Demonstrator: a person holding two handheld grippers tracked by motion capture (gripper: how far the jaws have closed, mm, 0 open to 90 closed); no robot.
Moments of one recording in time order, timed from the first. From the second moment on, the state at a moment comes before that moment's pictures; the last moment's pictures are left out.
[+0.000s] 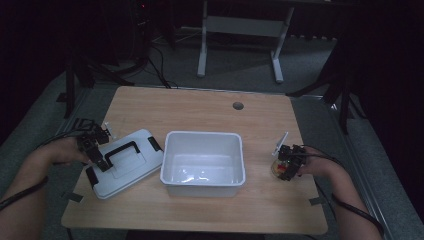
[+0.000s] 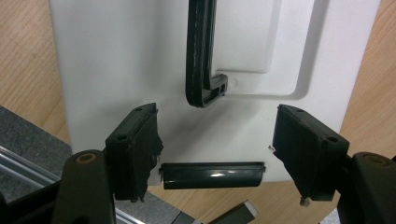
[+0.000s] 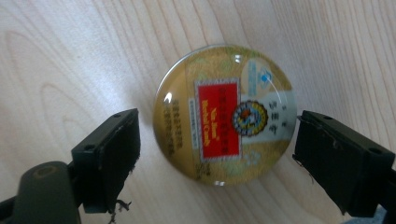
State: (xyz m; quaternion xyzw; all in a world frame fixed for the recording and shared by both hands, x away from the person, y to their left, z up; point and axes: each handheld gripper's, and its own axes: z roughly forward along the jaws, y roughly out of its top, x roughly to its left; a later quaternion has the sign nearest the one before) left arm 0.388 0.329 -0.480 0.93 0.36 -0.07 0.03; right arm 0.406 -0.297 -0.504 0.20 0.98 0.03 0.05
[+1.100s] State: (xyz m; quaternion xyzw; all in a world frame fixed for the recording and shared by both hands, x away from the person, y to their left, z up) left arm 0.386 0.332 -0.476 0.93 0.36 -0.07 0.03; right arm 0.372 -0.259 -0.477 0.05 1.00 -0.02 0.07
